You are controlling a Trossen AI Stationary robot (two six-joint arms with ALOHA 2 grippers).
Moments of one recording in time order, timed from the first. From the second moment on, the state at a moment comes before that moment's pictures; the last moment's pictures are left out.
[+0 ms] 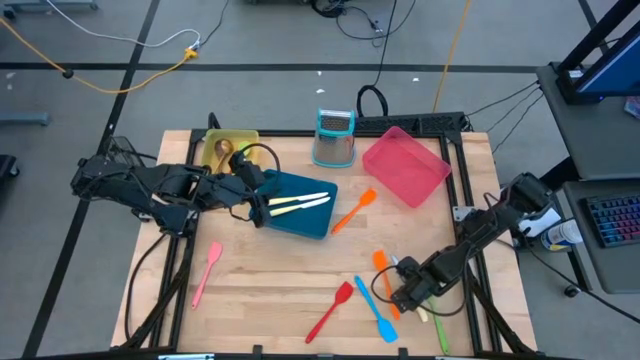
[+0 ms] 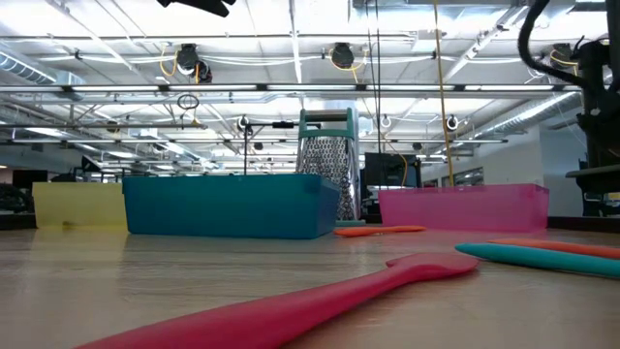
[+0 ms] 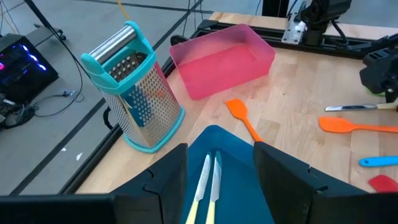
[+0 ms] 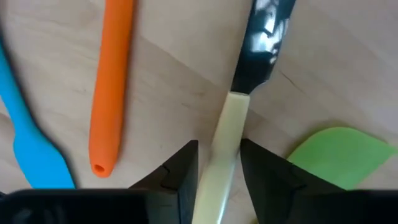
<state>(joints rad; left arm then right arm) -0.18 1.17 1.24 -0.70 -0.58 -0.28 0.72 1.59 0.75 -0.57 -0.20 1.75</state>
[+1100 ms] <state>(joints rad) -0.18 1.17 1.24 -0.70 -0.58 -0.26 0.69 1.36 0.75 -0.84 0.17 1.53</state>
